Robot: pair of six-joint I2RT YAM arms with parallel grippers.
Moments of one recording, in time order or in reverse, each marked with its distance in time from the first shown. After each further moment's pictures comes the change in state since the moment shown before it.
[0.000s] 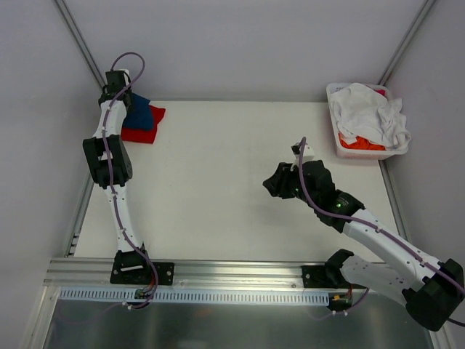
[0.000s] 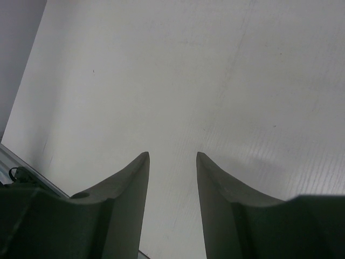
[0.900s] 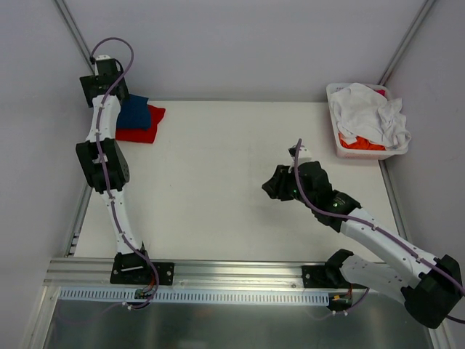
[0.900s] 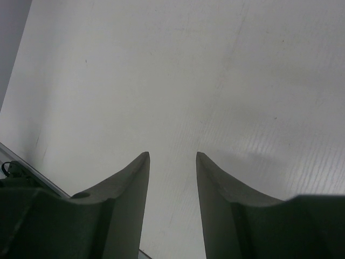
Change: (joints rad) left arm 0.003 -0.093 -0.003 -0.003 -0.288 -0.081; right arm 0.000 0.023 -0.020 0.006 -0.013 0.001
